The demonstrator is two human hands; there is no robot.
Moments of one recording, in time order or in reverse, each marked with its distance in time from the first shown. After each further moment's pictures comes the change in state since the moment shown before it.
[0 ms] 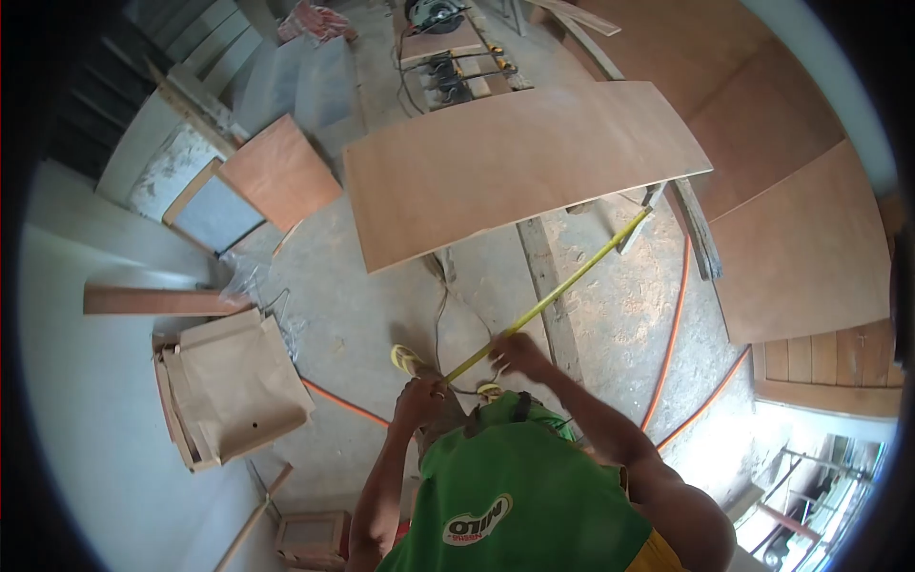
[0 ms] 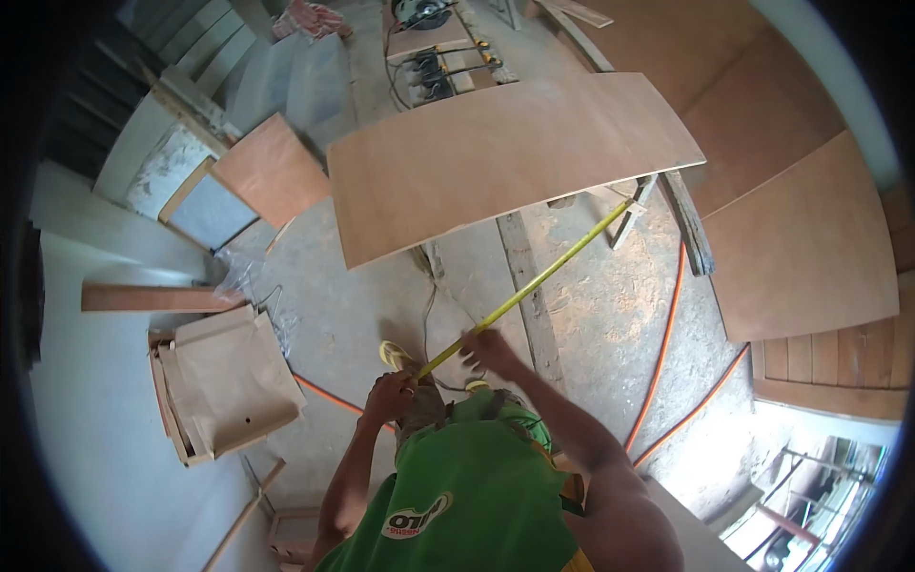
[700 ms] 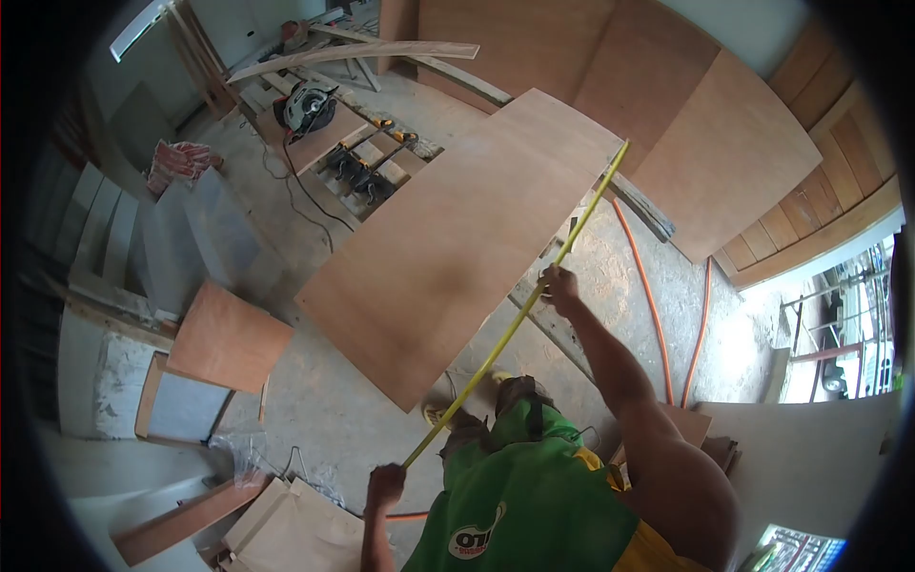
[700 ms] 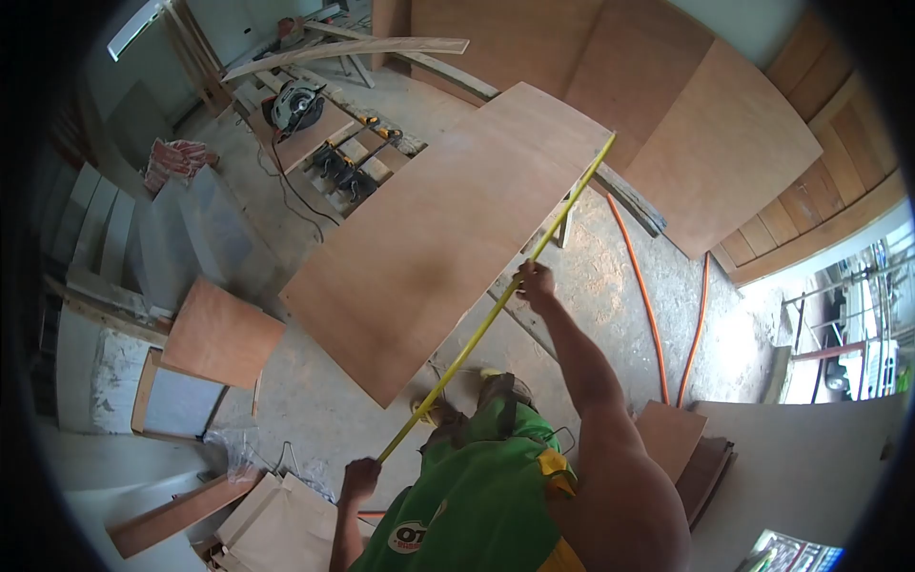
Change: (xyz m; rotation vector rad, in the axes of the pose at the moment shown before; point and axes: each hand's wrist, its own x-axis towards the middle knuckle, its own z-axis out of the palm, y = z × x) left_hand 0.167 -0.175 -0.218 0.665 -0.278 0.678; right_hand 0.137 -0.141 -0.108 0.407 1.038 -0.233
